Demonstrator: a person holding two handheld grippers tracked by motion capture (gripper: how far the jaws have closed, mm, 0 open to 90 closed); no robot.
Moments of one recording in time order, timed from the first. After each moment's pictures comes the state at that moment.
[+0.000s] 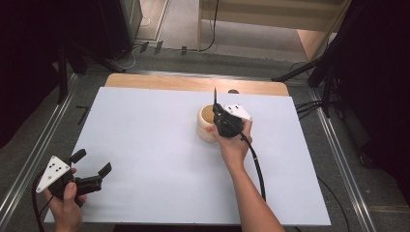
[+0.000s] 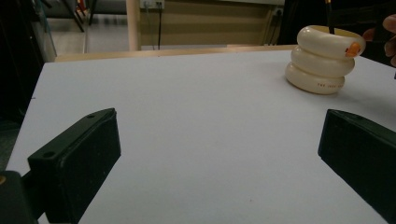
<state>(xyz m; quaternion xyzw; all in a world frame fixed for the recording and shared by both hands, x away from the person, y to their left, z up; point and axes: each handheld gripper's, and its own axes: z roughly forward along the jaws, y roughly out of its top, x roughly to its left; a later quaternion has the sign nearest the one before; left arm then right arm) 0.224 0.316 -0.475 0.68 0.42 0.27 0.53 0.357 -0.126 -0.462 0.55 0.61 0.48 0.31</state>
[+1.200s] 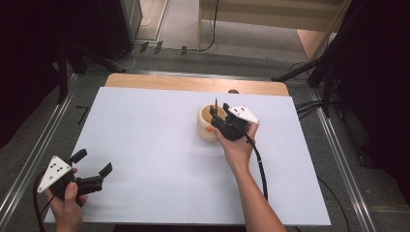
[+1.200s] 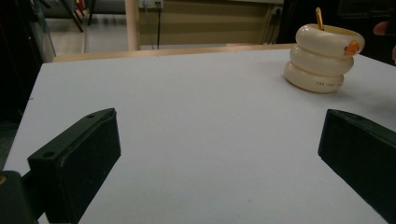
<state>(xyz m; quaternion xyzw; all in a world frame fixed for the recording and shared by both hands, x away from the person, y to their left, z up) 0.224 0.314 -0.475 0.68 0.42 0.27 0.53 0.346 -0.138 -0.457 0.53 0.60 0.52 0.29</state>
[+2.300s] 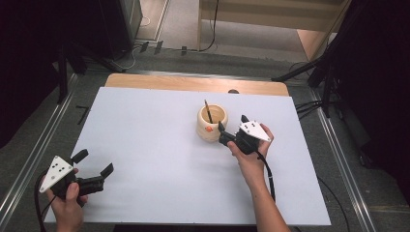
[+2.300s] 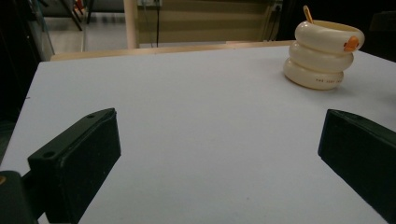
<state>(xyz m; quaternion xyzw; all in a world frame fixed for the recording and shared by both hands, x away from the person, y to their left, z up) 0.224 0.312 -0.476 0.69 0.42 0.27 0.53 0.308 -0.167 -0.476 0.51 0.62 0.49 0.35</state>
